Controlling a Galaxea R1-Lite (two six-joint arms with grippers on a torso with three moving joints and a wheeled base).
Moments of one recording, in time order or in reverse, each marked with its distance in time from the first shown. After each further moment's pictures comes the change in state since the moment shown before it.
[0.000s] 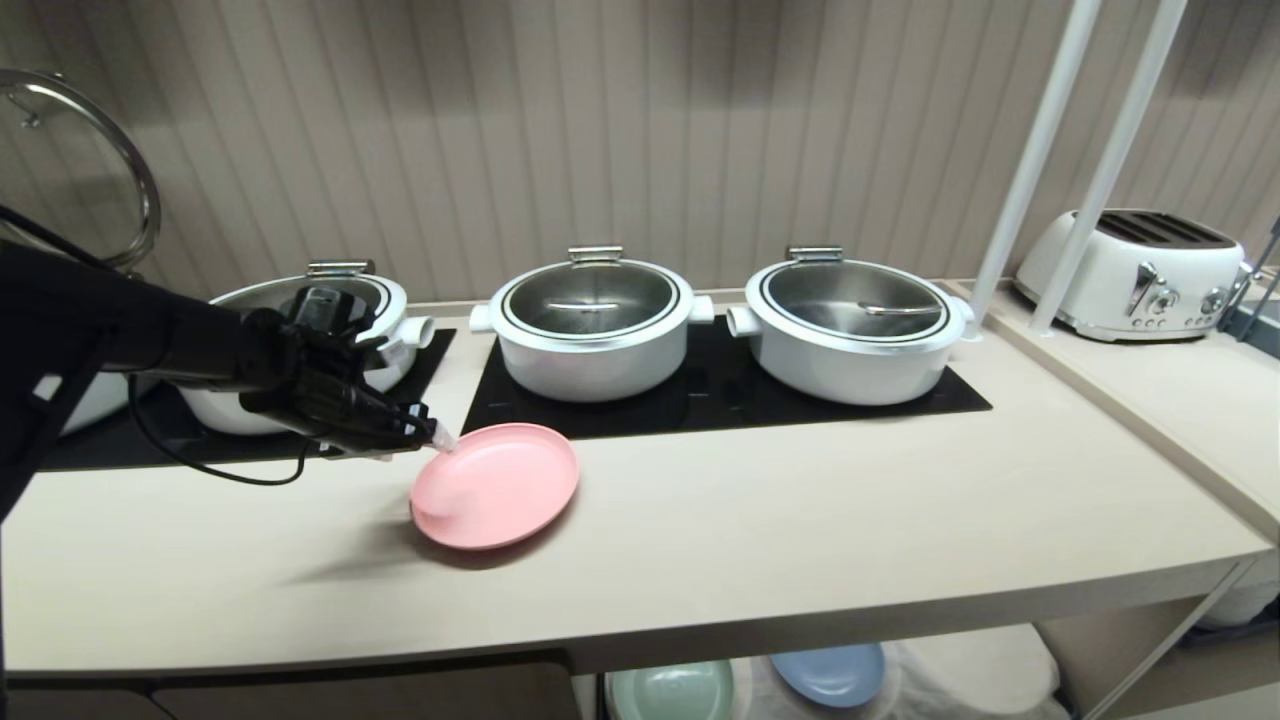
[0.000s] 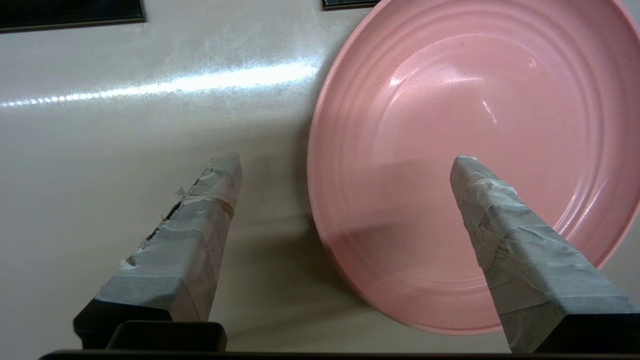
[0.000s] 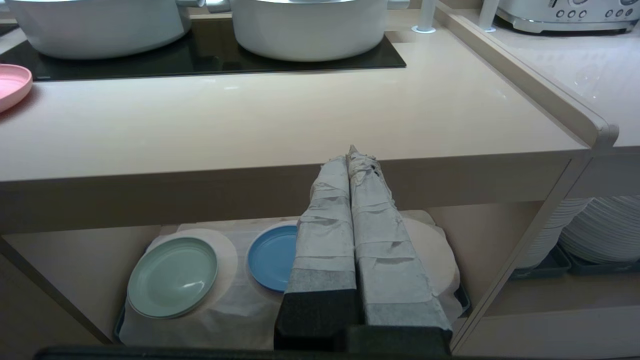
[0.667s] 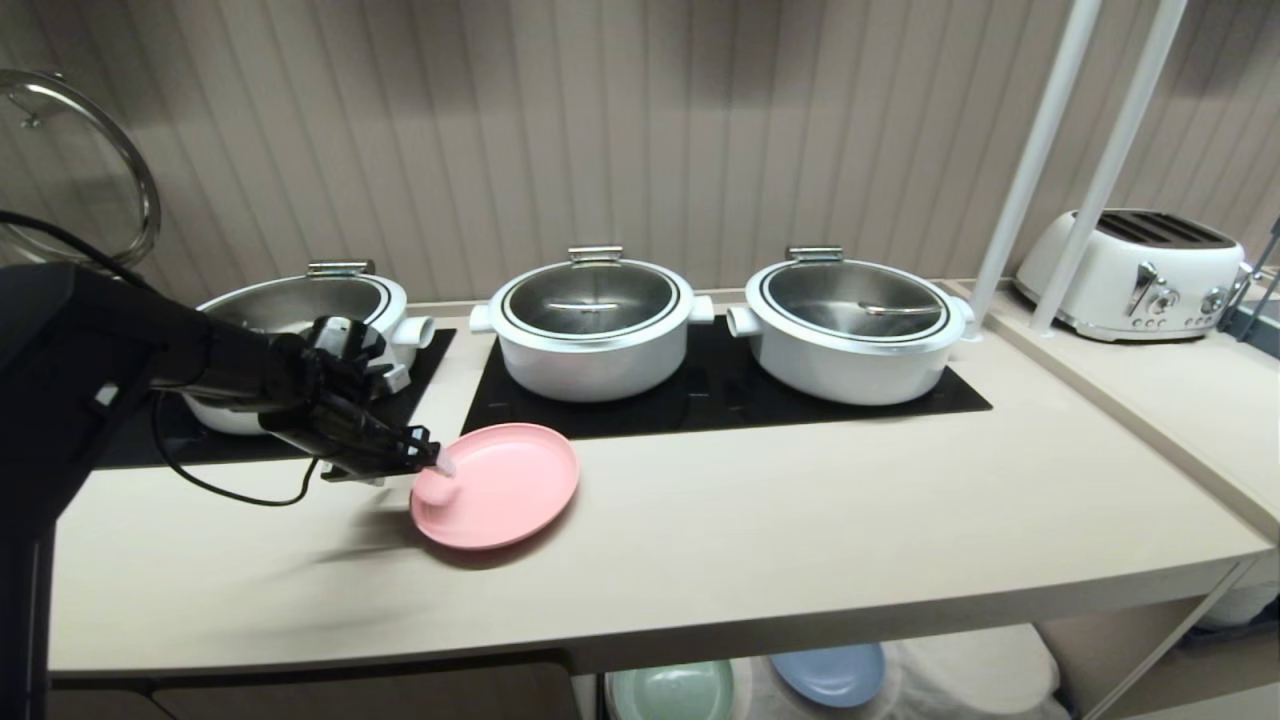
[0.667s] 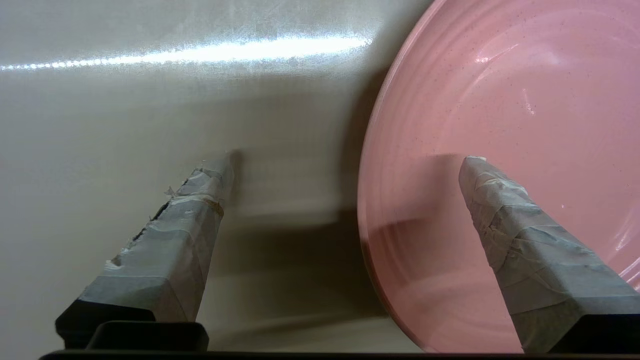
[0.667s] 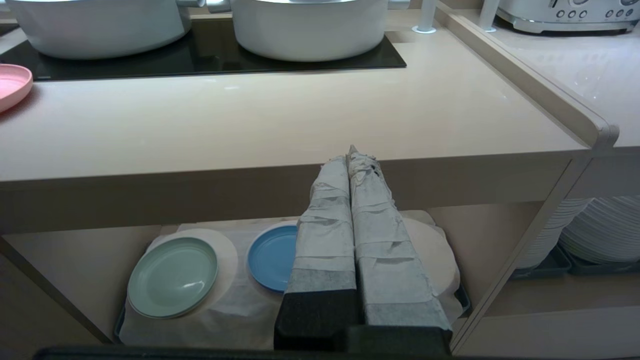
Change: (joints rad) left arm 0.013 0.087 -0.011 0.000 0.042 -0.001; right arm 0.000 0.000 0.000 0.000 0.000 0.000
